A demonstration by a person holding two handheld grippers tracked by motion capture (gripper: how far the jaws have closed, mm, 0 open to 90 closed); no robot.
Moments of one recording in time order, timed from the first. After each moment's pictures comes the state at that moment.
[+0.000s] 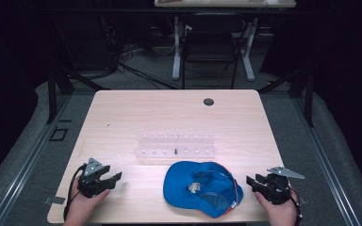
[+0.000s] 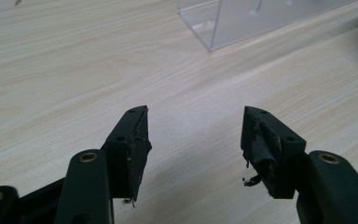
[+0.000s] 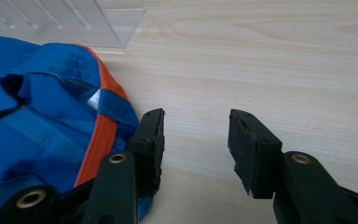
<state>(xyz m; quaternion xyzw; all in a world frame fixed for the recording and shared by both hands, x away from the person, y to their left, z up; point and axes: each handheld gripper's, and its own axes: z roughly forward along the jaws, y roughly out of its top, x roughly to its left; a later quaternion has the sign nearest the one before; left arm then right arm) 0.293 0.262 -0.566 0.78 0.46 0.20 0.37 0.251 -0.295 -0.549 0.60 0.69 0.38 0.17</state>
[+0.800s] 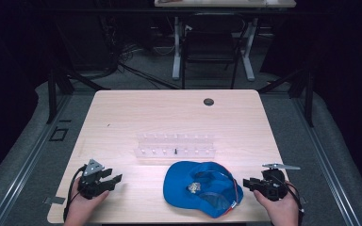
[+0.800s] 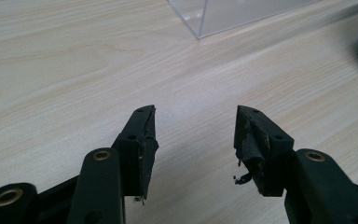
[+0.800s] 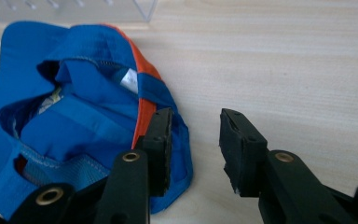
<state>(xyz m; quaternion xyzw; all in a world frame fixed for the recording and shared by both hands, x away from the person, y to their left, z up) 0.289 0.261 -0.568 0.78 0.47 0.17 0.37 0.258 -0.282 -0.527 0.63 0.70 0.33 0.07</state>
